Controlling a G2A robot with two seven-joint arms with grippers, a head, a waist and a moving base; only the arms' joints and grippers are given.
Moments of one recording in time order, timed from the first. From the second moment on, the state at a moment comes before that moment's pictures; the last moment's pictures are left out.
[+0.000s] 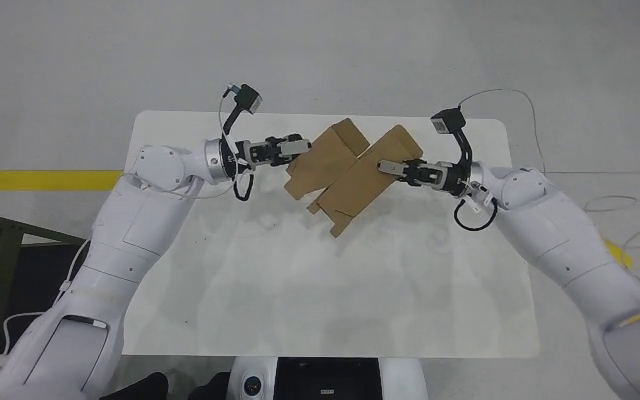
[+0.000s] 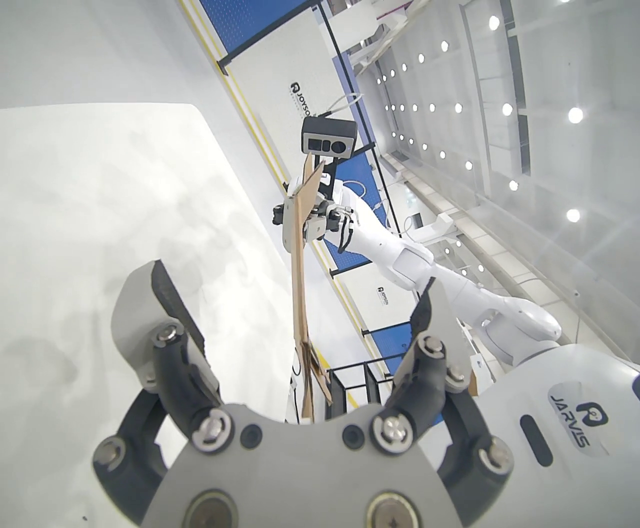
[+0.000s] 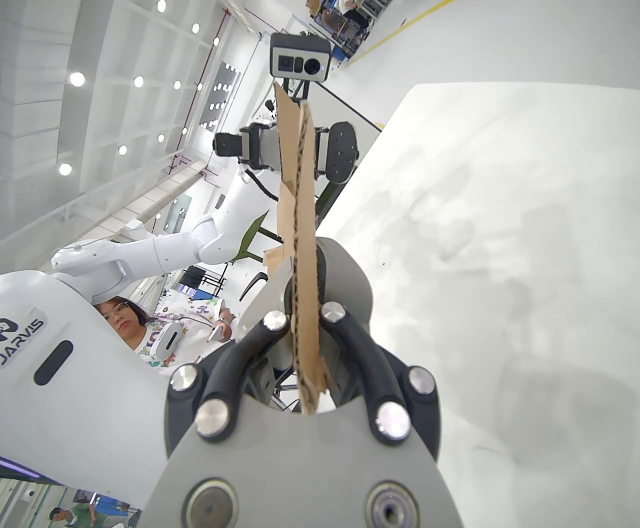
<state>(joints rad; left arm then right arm) 0.67 -1.08 -1.00 -1.23 -0.41 -0.47 -1.00 -0.48 -0.96 0.53 -0.99 0.73 -0.91 0.91</state>
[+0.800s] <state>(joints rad) 0.74 -1.08 -1.05 -1.32 -0.47 -0.39 -0.99 -0.47 -1.06 0.59 -0.81 0.51 -0.91 0.66</state>
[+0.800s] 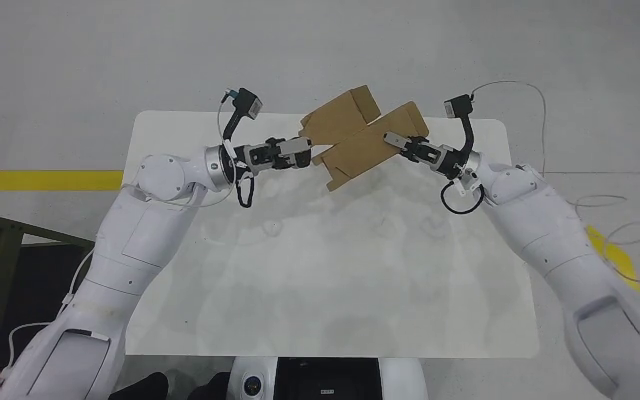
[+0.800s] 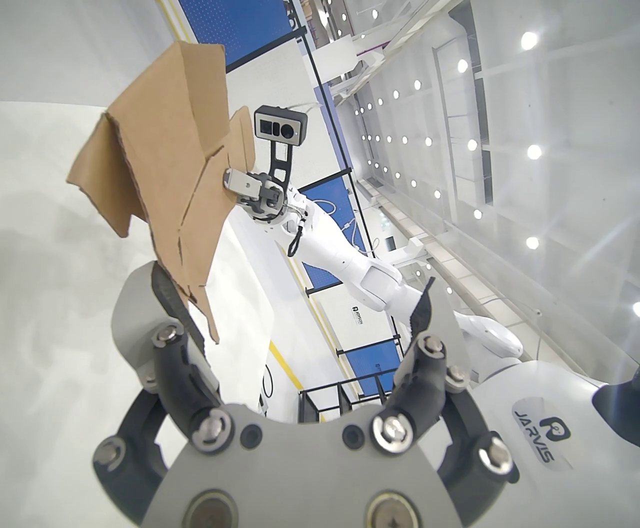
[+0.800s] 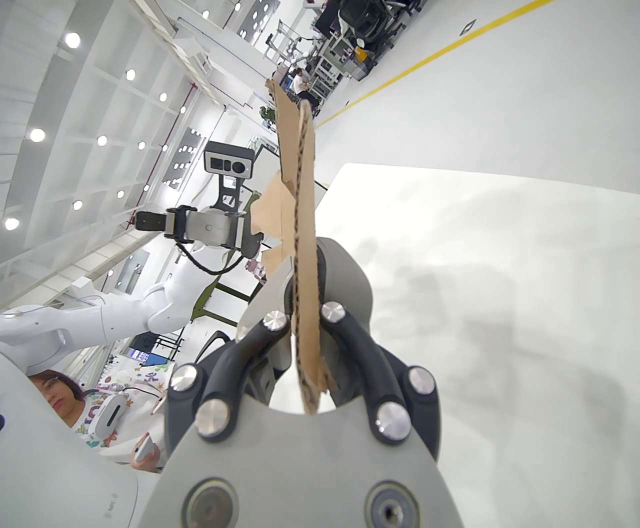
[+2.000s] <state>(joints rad) 0.74 -1.09 -1.09 -1.27 -0.44 -0.36 -0.93 -0.50 -1.11 0.69 -0.84 0.47 -0.91 0.78</state>
